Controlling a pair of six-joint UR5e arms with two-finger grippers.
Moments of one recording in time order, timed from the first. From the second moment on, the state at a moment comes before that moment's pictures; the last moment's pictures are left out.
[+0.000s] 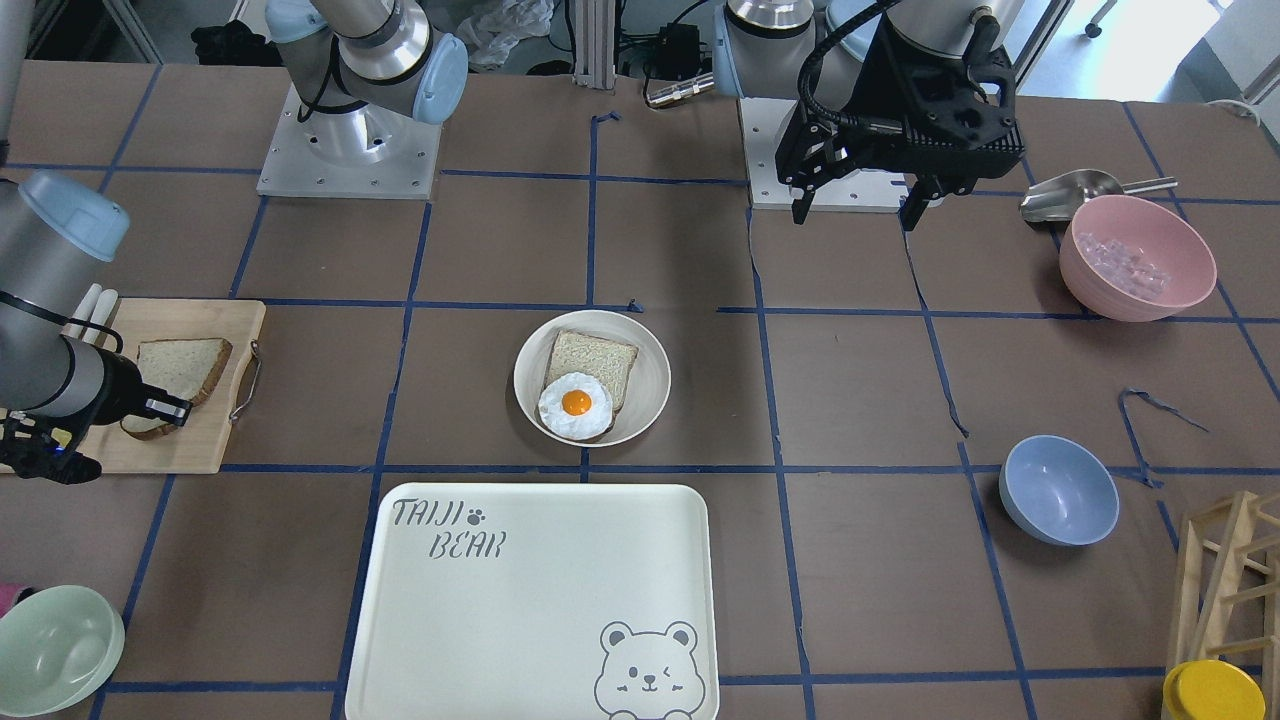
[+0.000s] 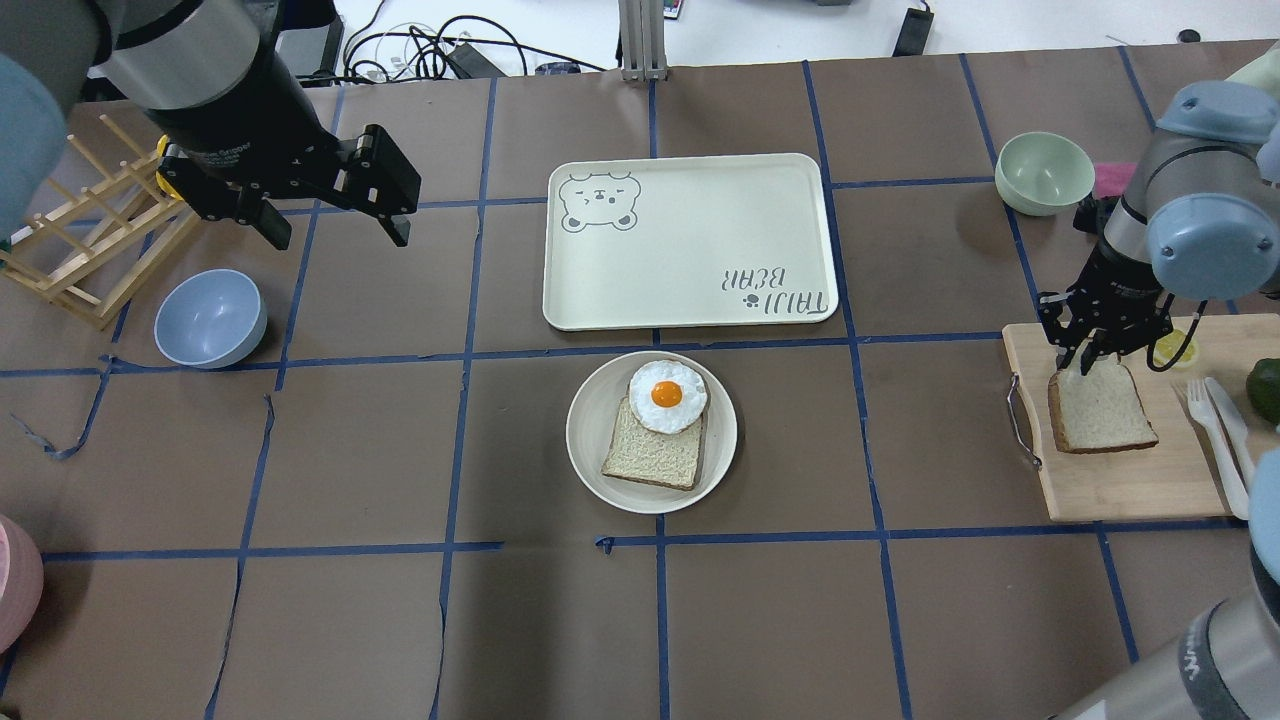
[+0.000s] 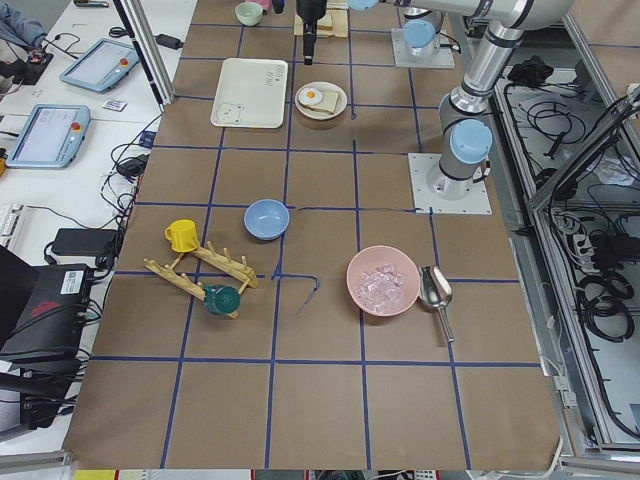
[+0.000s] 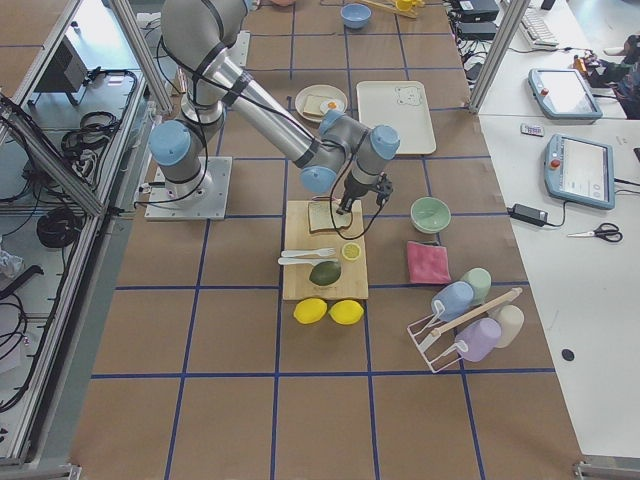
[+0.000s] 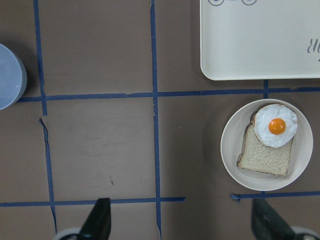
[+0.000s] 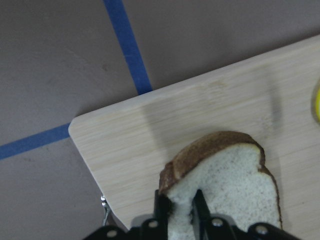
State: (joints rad) left arm -1.61 -1.52 -1.52 -1.62 1.56 -0.02; right arm 1.15 -1.19 1.82 -1.94 -1.69 -0.09
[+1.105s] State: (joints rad) left arm -1.61 -1.52 -1.52 -1.62 1.56 -0.02; right arm 1.53 -1.29 1.55 -1.59 -1.62 0.43
